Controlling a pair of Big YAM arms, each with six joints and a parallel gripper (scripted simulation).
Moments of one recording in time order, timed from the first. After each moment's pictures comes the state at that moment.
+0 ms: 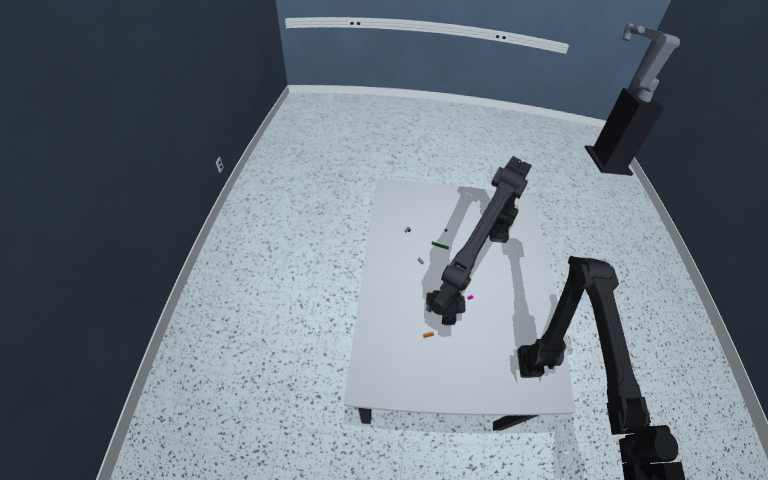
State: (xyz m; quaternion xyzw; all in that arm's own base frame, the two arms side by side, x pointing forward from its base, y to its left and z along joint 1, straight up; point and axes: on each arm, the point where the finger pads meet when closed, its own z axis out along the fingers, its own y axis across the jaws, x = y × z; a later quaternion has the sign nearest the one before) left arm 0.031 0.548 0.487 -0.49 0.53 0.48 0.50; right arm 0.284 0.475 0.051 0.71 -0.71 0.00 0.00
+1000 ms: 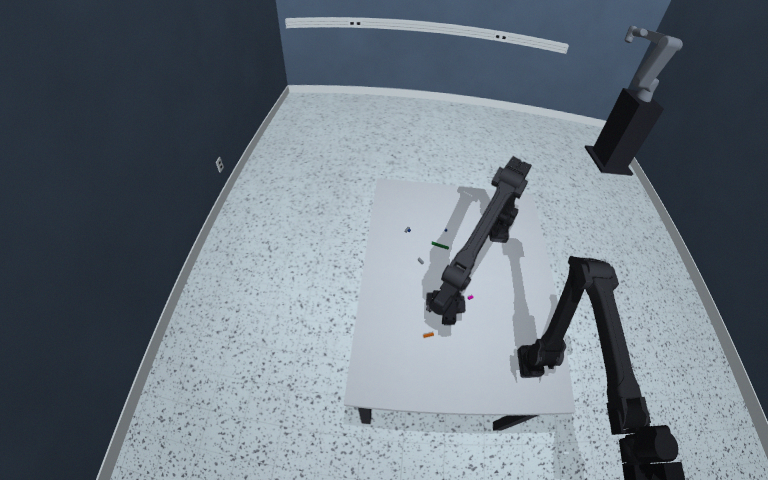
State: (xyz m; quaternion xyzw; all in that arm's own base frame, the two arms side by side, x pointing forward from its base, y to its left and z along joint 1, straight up) left arm 0.031 0.548 0.487 -0.49 0.53 0.48 0.50; right arm 0.284 0.475 0.051 0.71 -0.71 0.00 0.00
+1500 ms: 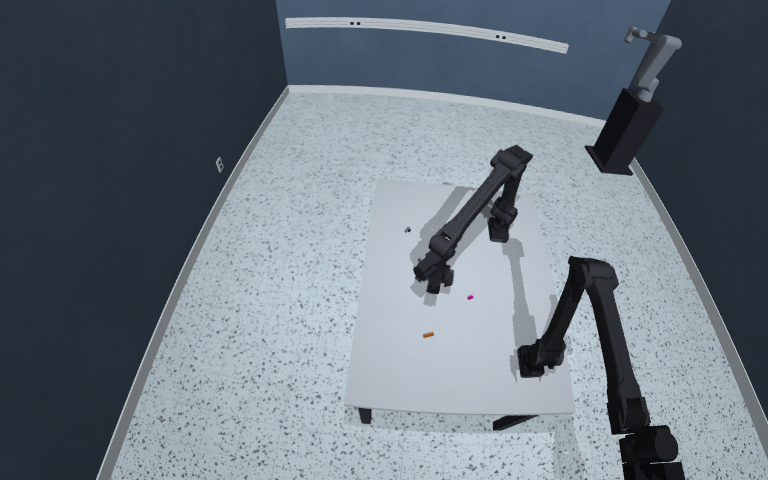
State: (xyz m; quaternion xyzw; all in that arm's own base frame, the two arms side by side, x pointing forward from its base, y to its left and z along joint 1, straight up) left arm 0.031 0.548 0.487 -0.49 0.53 0.48 0.50; right arm 0.325 0.359 0.056 0.66 -0.75 0.00 0.02
